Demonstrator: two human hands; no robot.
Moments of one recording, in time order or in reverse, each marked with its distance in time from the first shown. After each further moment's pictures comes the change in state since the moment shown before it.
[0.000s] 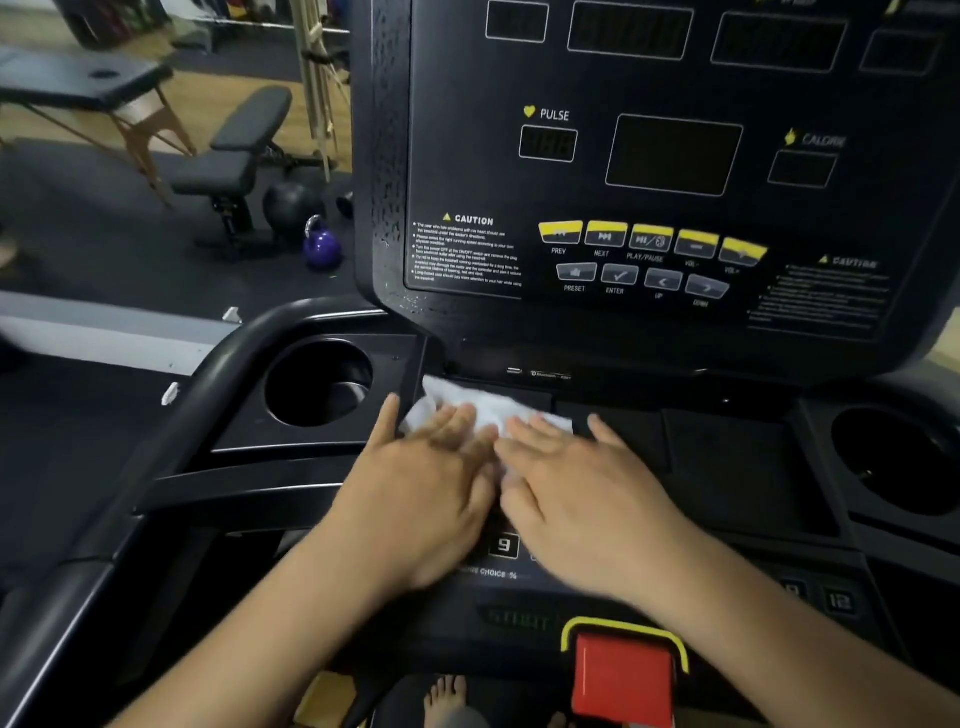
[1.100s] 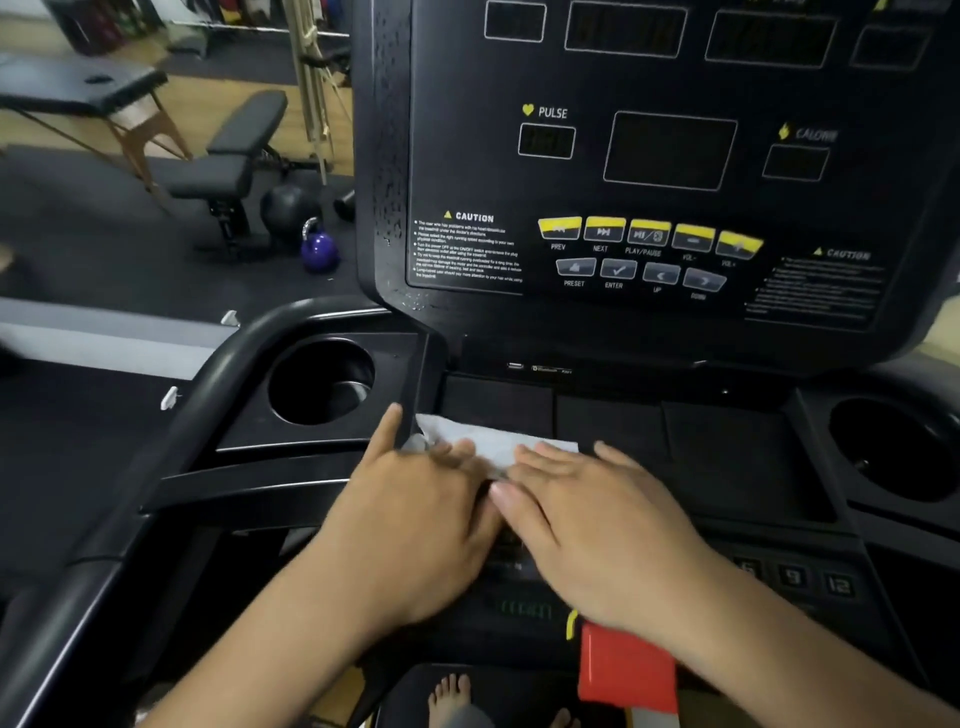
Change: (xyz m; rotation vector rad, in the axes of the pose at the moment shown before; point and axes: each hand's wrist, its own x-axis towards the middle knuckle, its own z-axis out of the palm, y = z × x) left_hand -0.023 0.011 -0.017 0.100 -0.019 0.055; right_hand -0.024 -0.012 -0.002 0.065 -0.034 0.065
